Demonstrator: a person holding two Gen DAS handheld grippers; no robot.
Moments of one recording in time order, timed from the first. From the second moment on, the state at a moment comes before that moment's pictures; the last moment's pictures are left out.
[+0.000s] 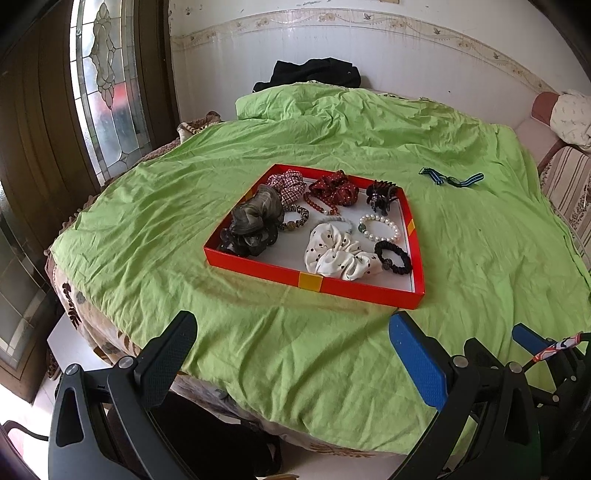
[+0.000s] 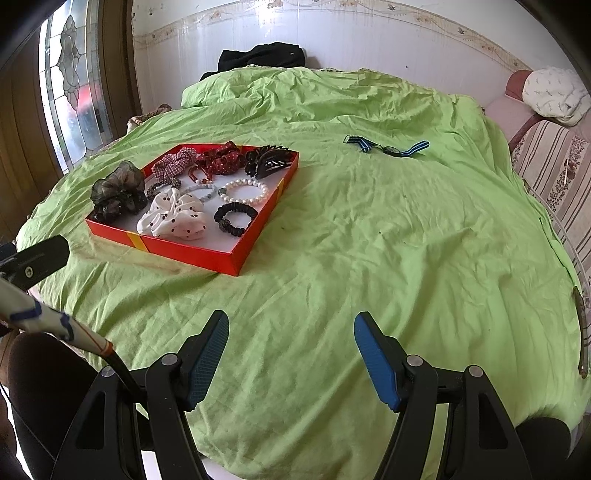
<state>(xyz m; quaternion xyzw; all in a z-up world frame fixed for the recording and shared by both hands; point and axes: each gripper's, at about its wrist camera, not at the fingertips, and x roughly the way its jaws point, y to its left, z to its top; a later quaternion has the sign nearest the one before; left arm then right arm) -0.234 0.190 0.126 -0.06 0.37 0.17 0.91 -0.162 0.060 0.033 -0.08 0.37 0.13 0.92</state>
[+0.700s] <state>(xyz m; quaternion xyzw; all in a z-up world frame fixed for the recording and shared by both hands) -0.237 0.194 0.121 -0.07 0.38 0.16 0.91 -0.170 0.061 0.041 -0.08 0.36 0.10 0.92</state>
